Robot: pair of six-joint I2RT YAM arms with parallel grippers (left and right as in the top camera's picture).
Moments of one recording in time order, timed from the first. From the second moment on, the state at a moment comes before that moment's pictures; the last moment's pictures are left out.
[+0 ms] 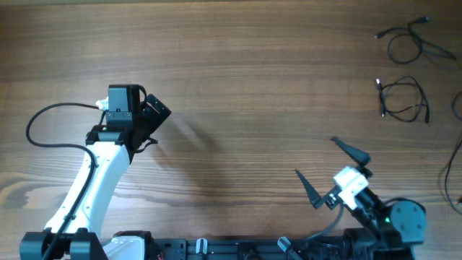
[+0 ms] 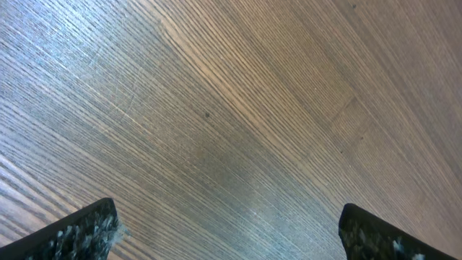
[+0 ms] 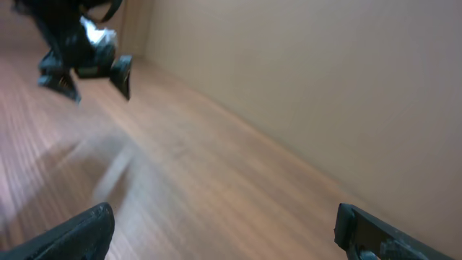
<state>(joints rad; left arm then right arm) -0.02 1.36 0.81 -0.49 -0.03 -0.82 0.04 0.02 0.25 -0.30 -0.66 -0.37</state>
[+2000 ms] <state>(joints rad) -0.02 1.36 0.81 -0.49 -0.03 -0.82 0.05 0.02 0.01 0.00 -0.10 -0.06</state>
